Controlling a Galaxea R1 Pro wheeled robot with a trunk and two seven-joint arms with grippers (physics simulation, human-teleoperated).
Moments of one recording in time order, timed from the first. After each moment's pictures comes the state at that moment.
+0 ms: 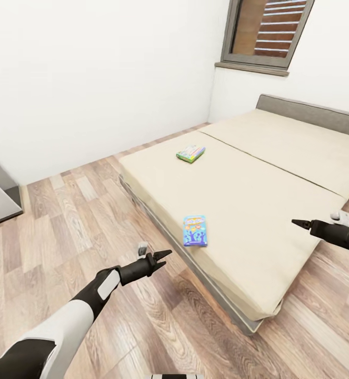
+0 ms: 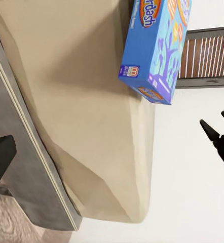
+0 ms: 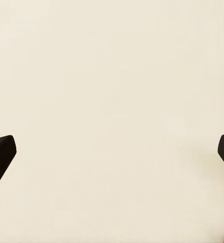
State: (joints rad) left arm -0.83 -0.04 -0.06 -0.38 0.65 0.56 -0.88; right arm -0.67 -0.41 -0.46 -1.39 -0.21 1.04 0.50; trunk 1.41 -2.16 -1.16
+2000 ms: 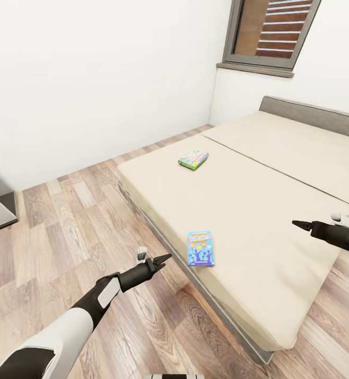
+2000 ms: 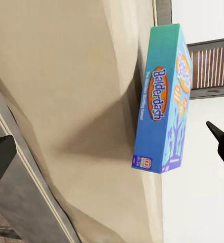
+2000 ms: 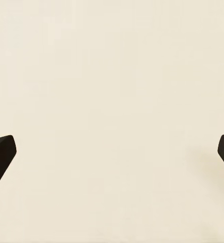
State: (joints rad) left arm -0.79 -0.04 -0.06 -0.38 0.65 0.44 -0.91; right arm -0.64 -0.40 -0.46 -1.43 -0.21 1.04 0.50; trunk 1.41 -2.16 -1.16
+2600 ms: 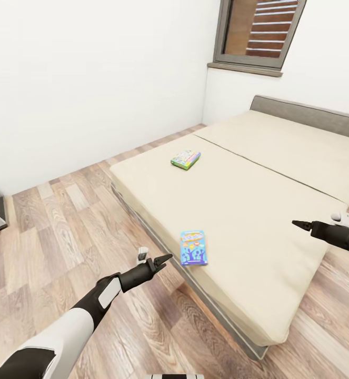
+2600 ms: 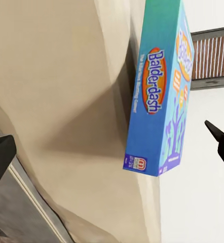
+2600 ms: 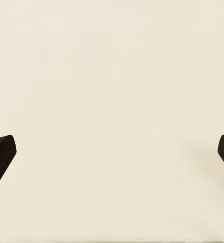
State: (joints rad) left arm -0.78 -0.05 -0.07 -0.38 0.65 0.44 -0.92; right arm -0.64 -0.40 -0.46 -1.43 -0.21 1.04 0.50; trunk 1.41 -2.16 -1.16
